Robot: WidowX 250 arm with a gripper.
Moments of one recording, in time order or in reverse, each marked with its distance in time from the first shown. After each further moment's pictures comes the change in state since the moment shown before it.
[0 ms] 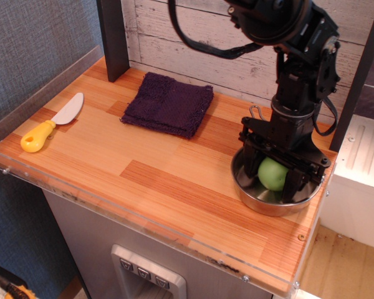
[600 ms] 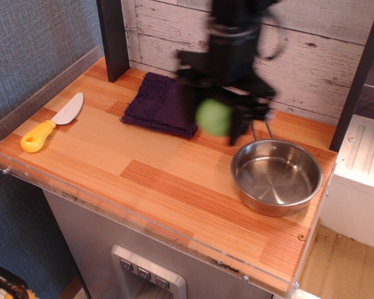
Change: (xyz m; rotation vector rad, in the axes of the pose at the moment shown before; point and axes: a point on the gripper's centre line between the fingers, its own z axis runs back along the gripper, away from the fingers) arm -0.058 0.058 0.093 0.077 -0.052 0.175
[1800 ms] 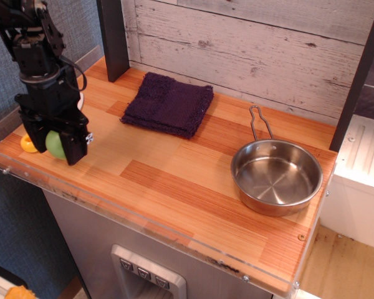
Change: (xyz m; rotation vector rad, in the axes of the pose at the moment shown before) arm -0.063 0.170 -0.088 -0.028 0.088 0.083
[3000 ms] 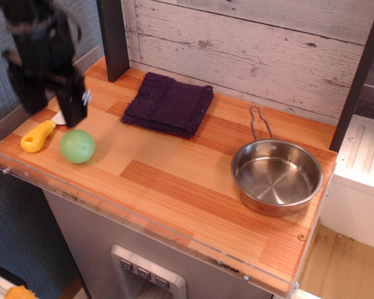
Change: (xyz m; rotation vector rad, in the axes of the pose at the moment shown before) arm 0.002 -0.016 0.076 0.012 -0.066 0.005
